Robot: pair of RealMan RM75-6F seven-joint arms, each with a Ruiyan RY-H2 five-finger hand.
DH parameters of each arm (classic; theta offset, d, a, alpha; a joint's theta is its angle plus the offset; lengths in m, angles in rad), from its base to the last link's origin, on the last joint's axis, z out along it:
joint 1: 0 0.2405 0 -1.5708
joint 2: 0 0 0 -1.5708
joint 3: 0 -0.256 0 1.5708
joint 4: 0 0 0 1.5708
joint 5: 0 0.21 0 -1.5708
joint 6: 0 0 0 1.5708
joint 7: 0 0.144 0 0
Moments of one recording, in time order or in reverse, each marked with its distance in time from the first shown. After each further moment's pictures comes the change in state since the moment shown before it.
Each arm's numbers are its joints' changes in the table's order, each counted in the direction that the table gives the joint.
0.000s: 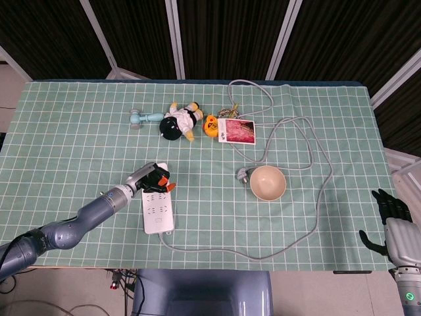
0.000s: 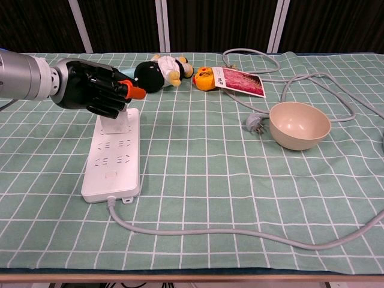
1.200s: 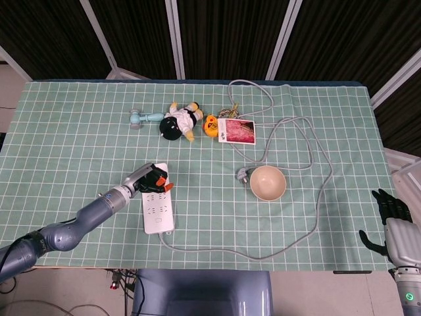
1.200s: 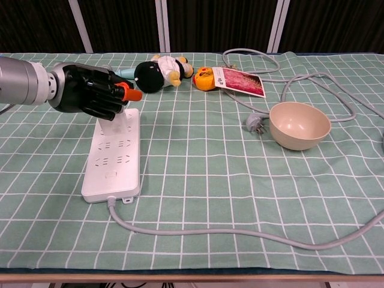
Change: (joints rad) left arm 0.024 -0.018 -0.001 0.022 0.038 0.011 -0.032; right arm -0.002 -0.001 -0.001 -0.003 0.001 0.003 -0.003
